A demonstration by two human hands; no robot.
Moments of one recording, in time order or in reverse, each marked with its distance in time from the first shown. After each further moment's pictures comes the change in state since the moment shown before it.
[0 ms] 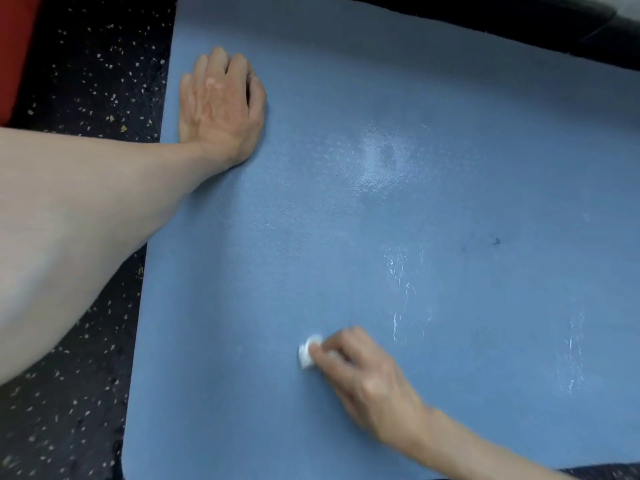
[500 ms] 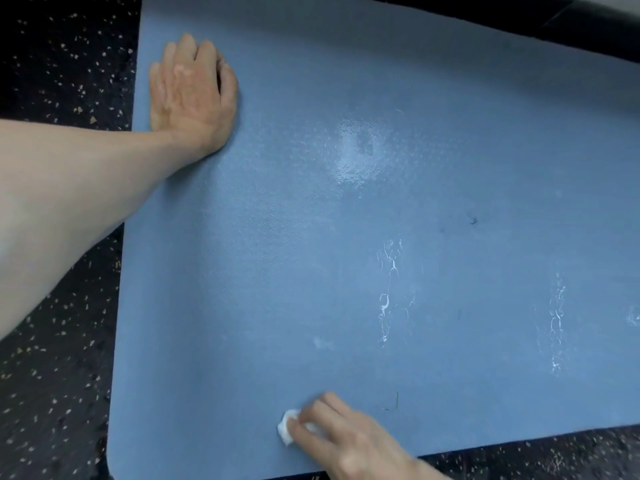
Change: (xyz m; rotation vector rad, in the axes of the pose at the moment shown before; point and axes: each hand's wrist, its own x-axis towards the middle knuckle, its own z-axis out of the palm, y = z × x) left_hand -0.001 0.000 -0.001 0.001 0.012 -0.004; right_hand -0.056 -0.041 0.019 0.088 -0.253 0.012
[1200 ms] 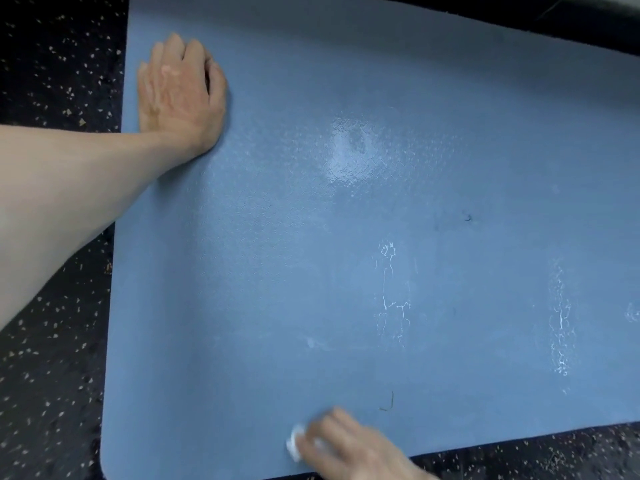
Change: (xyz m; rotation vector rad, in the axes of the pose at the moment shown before) left_hand 0.002 0.001 0.001 0.015 -0.003 -0.008; right_hand -0.022 0.003 0.008 -0.027 -0.037 0.080
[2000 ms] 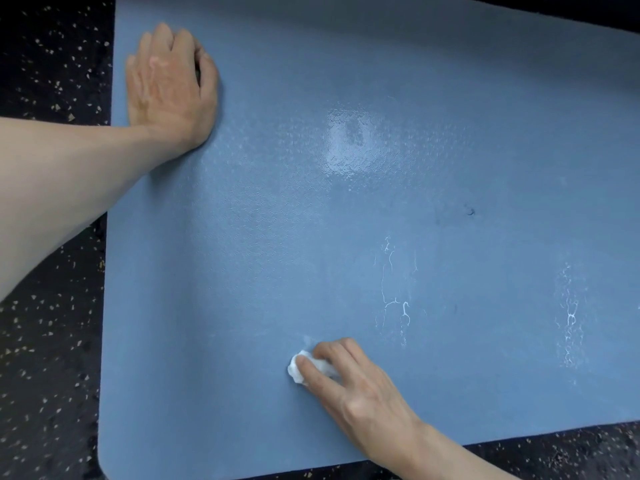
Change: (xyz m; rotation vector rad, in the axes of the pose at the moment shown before) left_hand -0.002 0.000 0.000 0.008 0.012 0.010; right_hand 0.036 0.021 -0.033 -0.186 0.191 0.056
